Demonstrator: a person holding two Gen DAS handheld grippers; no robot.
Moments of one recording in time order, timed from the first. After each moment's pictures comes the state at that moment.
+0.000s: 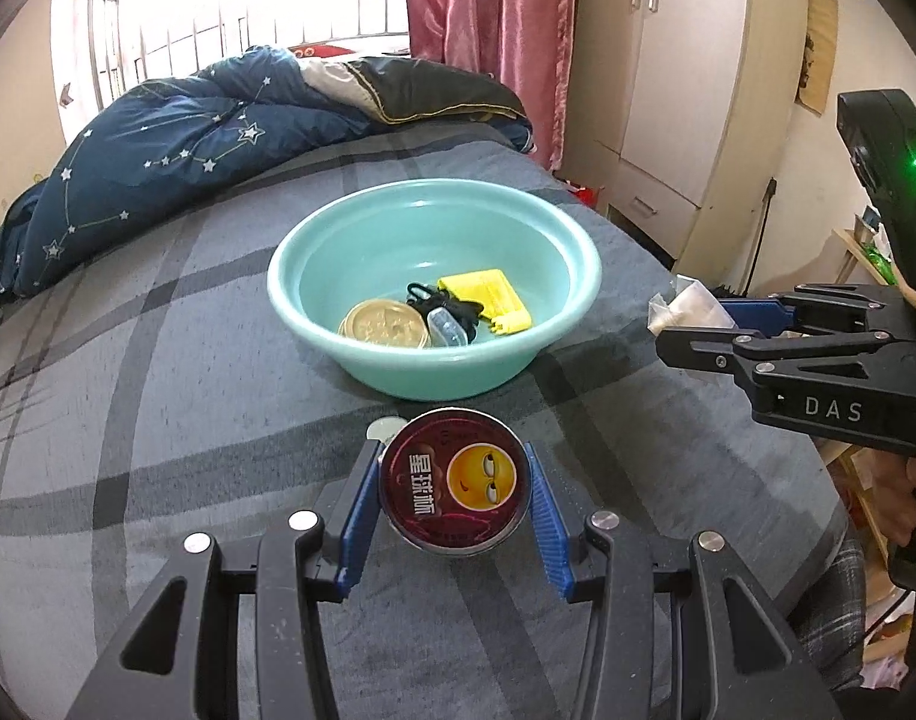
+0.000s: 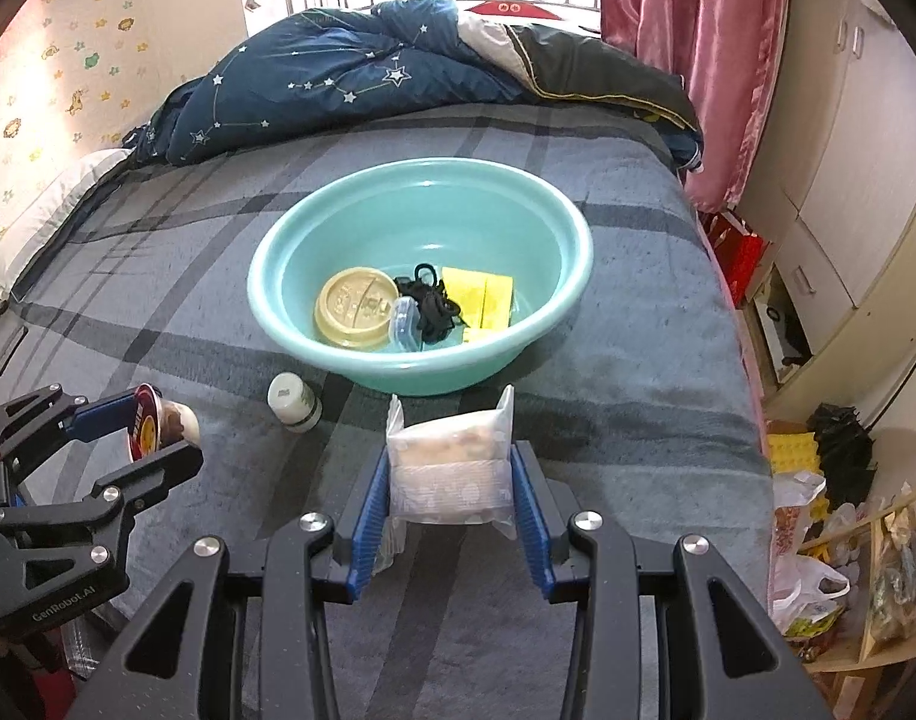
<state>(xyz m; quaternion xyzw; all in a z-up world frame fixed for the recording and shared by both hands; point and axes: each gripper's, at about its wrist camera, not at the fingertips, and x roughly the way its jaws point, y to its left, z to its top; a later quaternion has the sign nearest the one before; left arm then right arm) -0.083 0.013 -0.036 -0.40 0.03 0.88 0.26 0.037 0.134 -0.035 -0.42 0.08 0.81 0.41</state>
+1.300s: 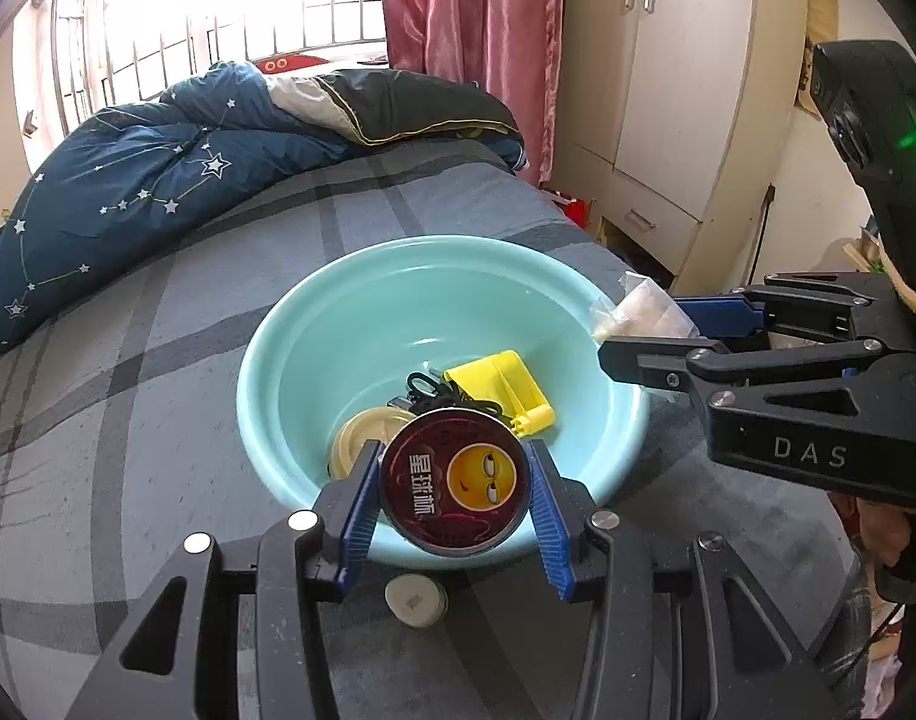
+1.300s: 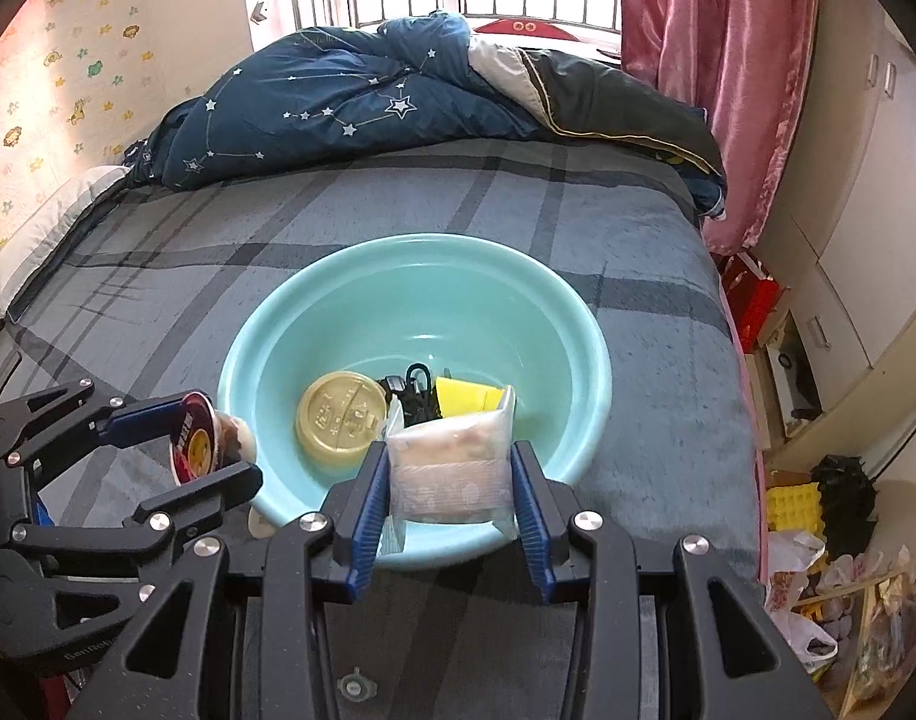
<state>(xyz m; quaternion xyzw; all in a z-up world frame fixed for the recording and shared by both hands) -0.180 0.043 -0.024 -0.40 0.04 0.87 0.28 -0.023 0.202 -0.009 -0.41 0.06 0.82 0.39</state>
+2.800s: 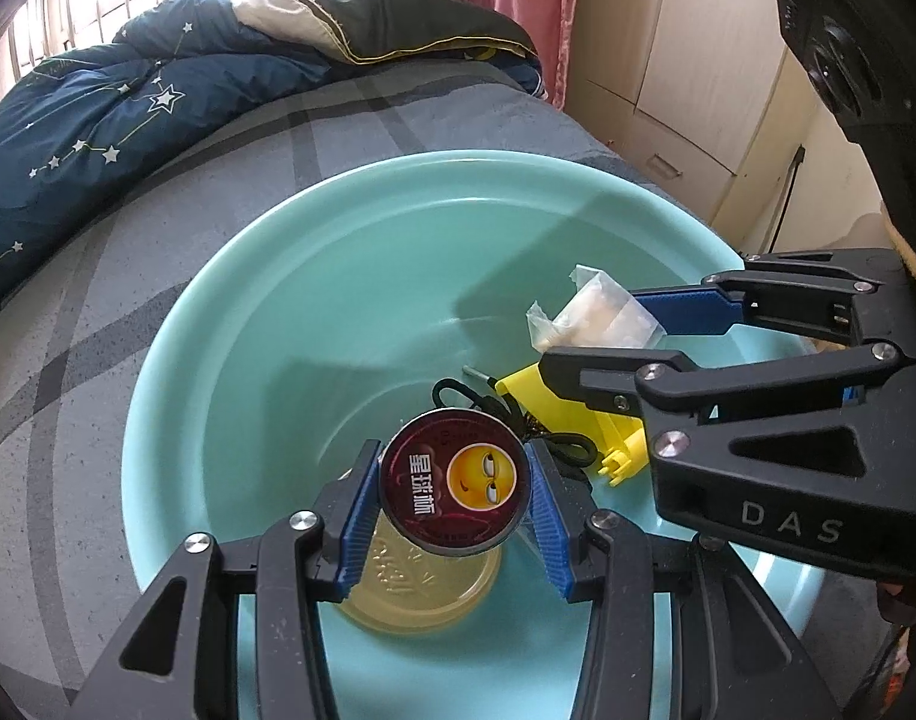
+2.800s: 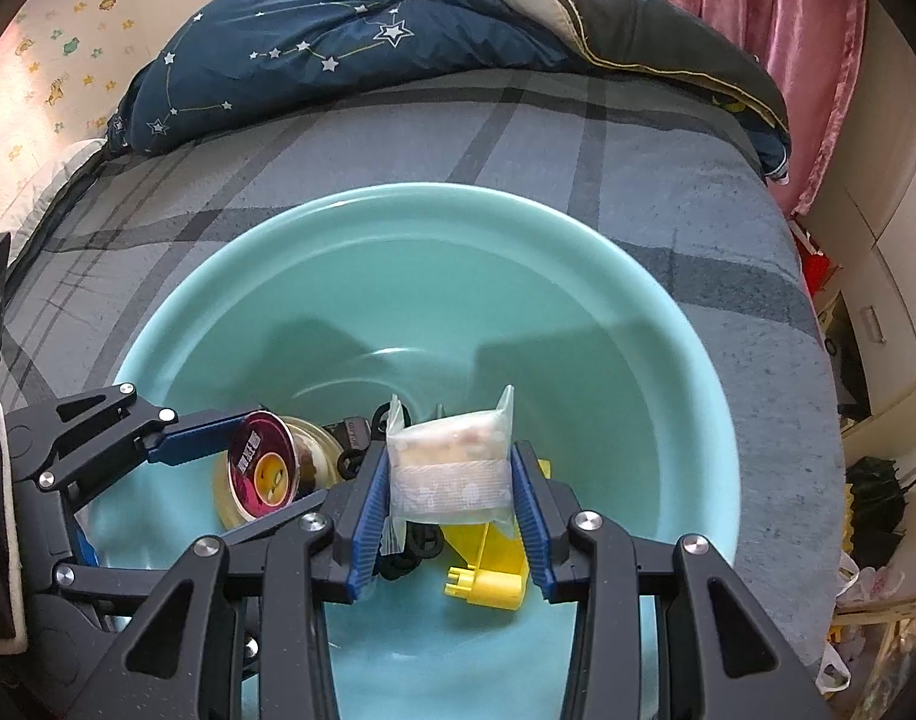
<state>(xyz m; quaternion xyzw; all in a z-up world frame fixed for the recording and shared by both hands) -0.279 0.081 -0.106 -0.47 0.06 0.83 0.29 -0.087 0.311 -0.075 -0.46 0.10 0.80 0.37</state>
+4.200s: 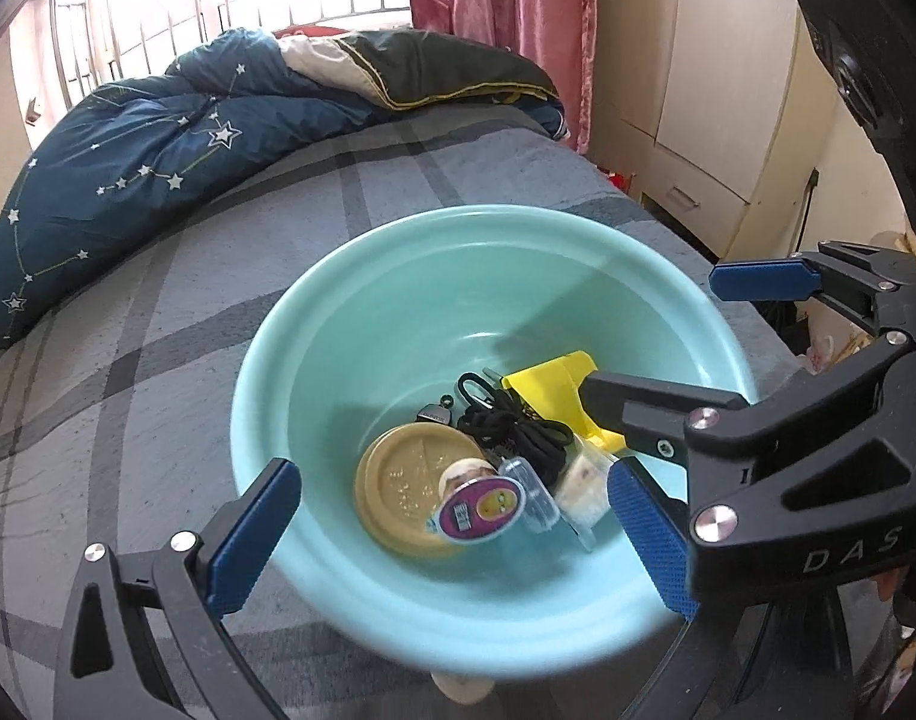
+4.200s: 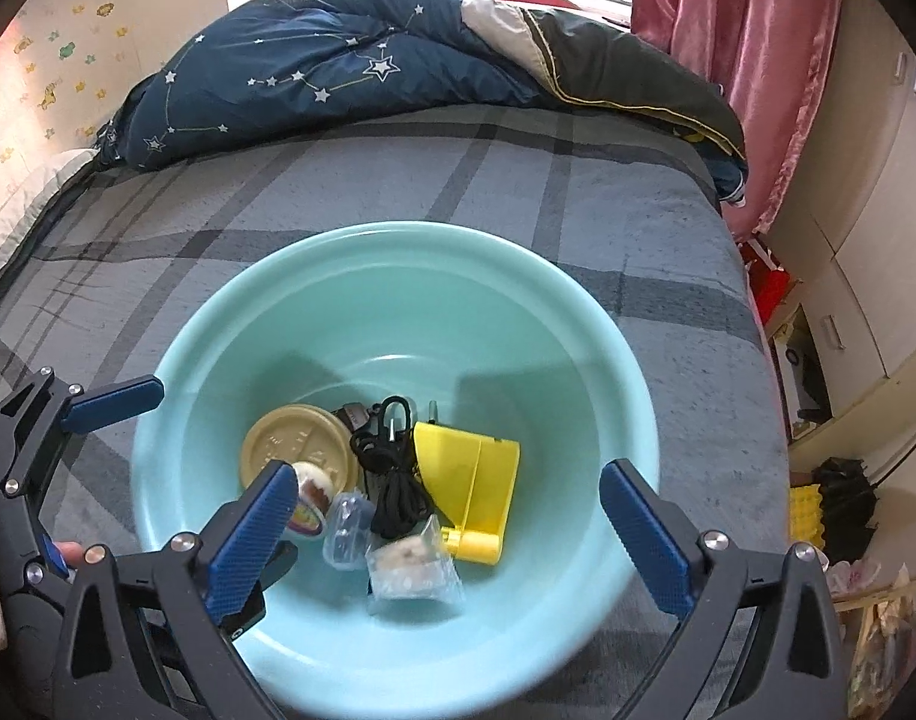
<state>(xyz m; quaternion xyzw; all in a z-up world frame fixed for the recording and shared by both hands) -0.234 0.059 -0.059 -0.43 0.06 0.87 0.25 -0.069 0.262 -0.037 -0.44 0.07 0.80 0.40</state>
